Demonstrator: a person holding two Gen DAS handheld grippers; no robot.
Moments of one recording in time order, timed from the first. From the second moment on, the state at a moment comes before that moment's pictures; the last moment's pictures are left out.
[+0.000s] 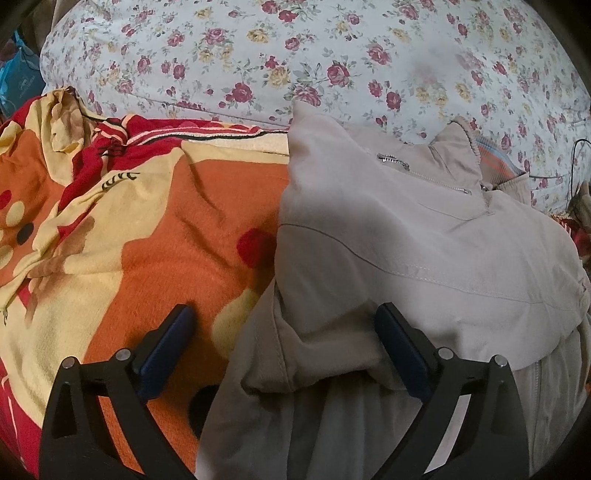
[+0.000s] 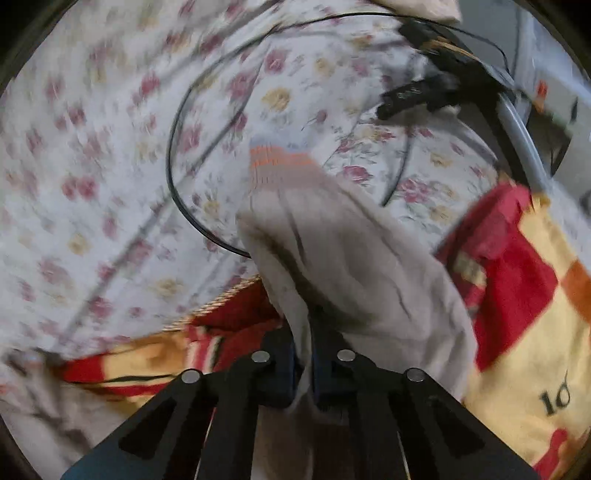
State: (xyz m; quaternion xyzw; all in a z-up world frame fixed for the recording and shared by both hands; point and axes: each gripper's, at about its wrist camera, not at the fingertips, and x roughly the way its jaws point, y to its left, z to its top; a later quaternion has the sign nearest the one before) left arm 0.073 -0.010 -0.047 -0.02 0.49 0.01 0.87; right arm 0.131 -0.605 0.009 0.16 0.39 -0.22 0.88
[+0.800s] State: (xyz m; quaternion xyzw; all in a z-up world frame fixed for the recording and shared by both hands) left arm 0.060 0.017 -0.022 -0.11 0.47 -0.01 0.87; right arm 0.113 -0.458 0.069 0.06 0.40 -0.05 0.91
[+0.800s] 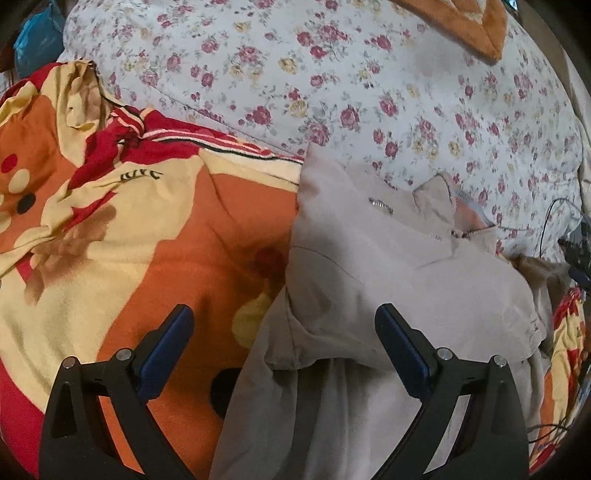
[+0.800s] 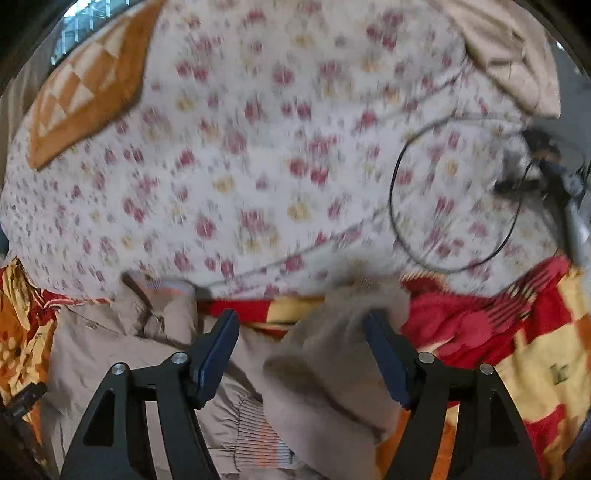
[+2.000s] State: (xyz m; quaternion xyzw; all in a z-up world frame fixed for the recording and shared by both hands) left arm 0.067 0.013 -0.026 -0.10 0.48 0.00 0.87; right arm 0.130 -0.524 0.004 0.11 0.43 -0.09 0.89
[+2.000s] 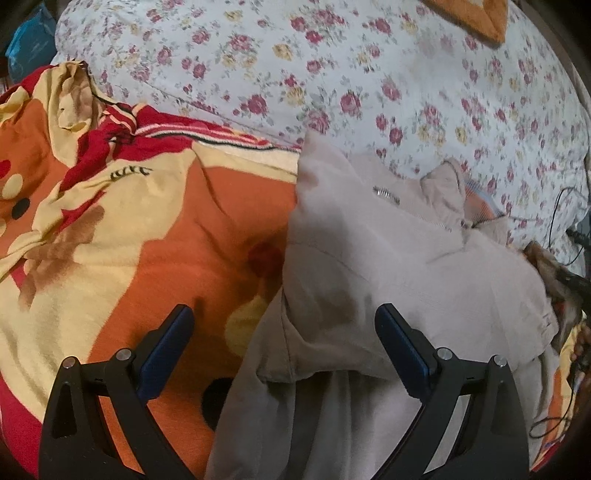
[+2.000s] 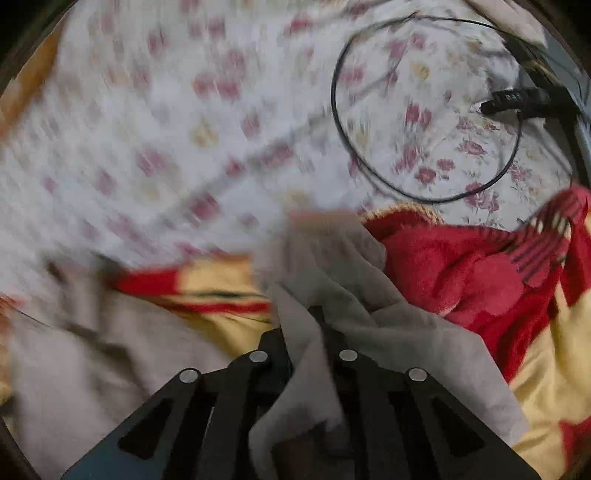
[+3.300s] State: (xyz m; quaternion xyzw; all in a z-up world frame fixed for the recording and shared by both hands) left arm 0.133 -0.126 -0.025 -0.12 0.53 -0.12 0.83; right arm -0.065 -0.455 0.034 0.23 0.38 0.16 0.88
